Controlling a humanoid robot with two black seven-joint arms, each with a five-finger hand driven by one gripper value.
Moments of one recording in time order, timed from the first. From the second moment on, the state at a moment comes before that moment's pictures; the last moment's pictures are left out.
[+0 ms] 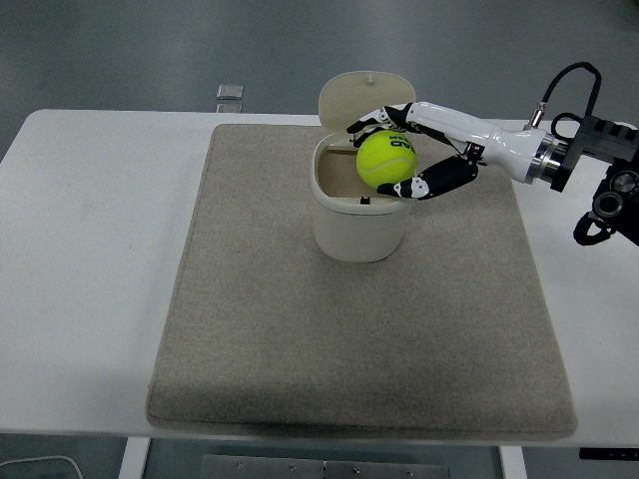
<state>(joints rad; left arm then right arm) 0.03 0.00 -0.13 -0.11 0.09 -0.11 -0.01 0.95 -0.49 0.55 1.19 -1.22 0.28 0.39</state>
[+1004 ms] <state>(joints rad) 0.03 0.00 -0.13 -0.11 0.09 -0.11 -0.01 0.93 -0.73 0.56 1.13 -0.76 0.58 0.38</state>
